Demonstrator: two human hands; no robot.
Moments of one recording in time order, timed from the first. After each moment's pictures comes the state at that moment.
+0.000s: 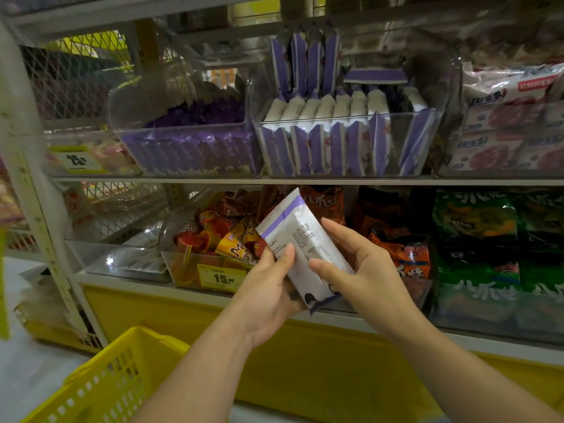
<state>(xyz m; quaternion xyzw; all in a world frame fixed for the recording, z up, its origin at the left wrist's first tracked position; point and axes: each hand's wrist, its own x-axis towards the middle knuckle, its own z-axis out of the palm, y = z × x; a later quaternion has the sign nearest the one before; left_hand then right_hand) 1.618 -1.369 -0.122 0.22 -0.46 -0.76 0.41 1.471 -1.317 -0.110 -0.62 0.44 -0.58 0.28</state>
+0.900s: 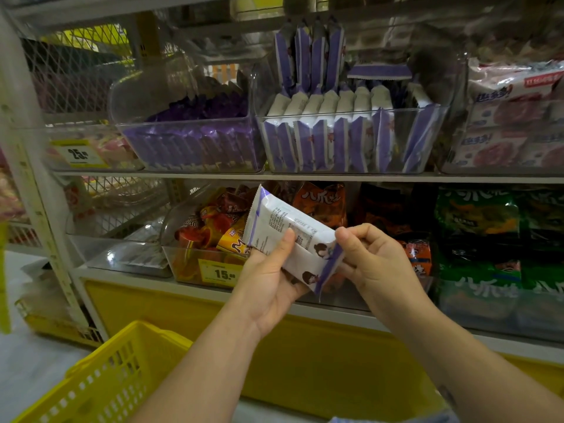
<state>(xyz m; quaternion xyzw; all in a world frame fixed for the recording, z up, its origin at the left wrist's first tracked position) 1.614 -1.375 -0.119 0.19 -0.37 -0.78 0.47 1.471 -1.318 -0.101 -0.46 0.39 -0.67 0.43</state>
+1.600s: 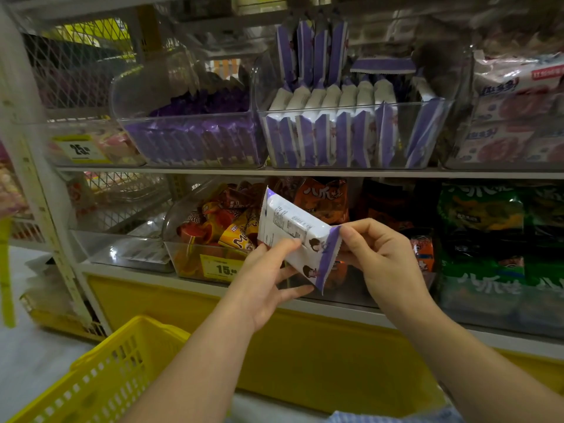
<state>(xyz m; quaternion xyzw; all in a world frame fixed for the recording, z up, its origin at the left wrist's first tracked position) 1.622 -1.376 -0.118 0.35 -0.45 -0.70 0.44 1.465 -1.320 -0.107 -0.55 0.48 -0.64 0.26</state>
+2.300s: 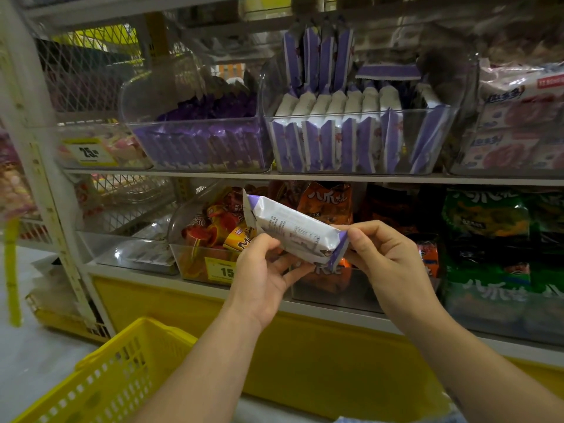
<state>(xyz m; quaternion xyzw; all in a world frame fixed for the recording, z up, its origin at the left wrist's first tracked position) 1.625 -1.382 -0.120 0.22 -0.38 -0.71 0.55 1.465 -1.319 -0.104 -0.57 0.43 -0.65 0.26</state>
